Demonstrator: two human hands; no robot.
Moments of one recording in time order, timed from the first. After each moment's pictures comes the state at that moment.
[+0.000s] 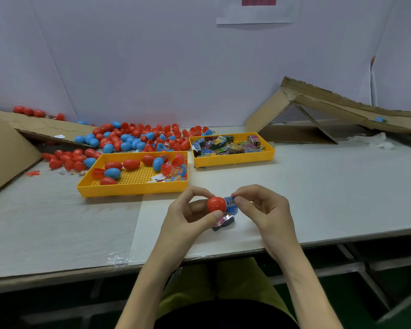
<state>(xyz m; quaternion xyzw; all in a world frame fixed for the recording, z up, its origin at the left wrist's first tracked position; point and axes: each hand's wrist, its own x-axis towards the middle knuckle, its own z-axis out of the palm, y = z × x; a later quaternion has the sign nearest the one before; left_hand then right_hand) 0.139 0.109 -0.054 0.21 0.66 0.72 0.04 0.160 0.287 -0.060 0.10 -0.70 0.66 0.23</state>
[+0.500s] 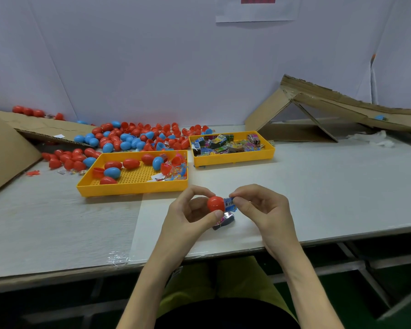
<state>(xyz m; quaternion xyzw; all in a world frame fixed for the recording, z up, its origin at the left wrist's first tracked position) 0.141 0.110 -0.054 0.22 0.69 0.69 0.02 0.160 0.288 -0.061 0.12 -0.70 0.66 0.23</state>
